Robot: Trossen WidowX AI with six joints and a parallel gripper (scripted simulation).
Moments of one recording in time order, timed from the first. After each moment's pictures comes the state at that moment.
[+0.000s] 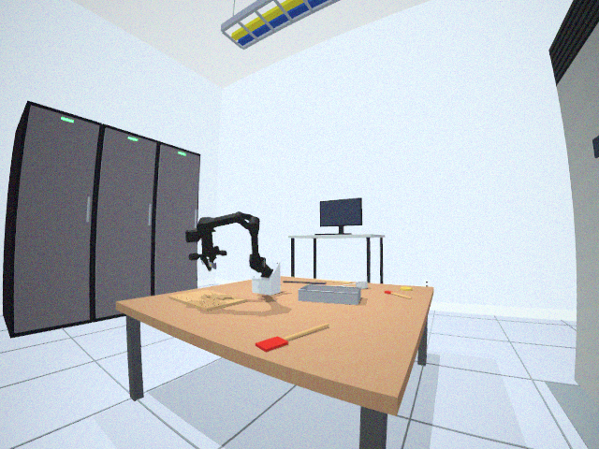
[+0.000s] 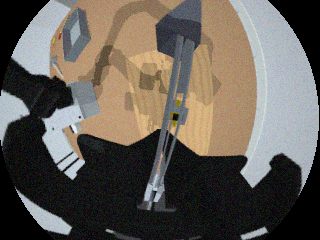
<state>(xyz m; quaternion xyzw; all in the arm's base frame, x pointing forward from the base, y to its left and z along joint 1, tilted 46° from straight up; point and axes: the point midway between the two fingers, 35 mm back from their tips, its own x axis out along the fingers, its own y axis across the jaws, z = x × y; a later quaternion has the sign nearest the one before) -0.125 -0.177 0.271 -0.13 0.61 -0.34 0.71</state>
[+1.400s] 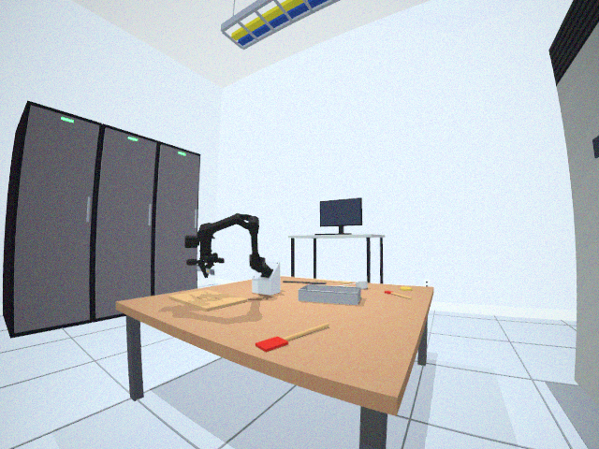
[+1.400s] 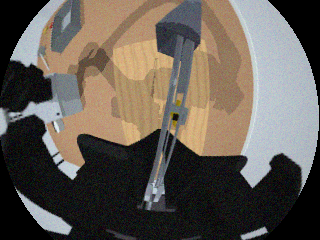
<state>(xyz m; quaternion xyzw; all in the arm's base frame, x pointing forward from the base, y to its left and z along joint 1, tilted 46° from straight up) -0.137 -0.209 0.254 -0.19 0.60 -0.35 0.70</state>
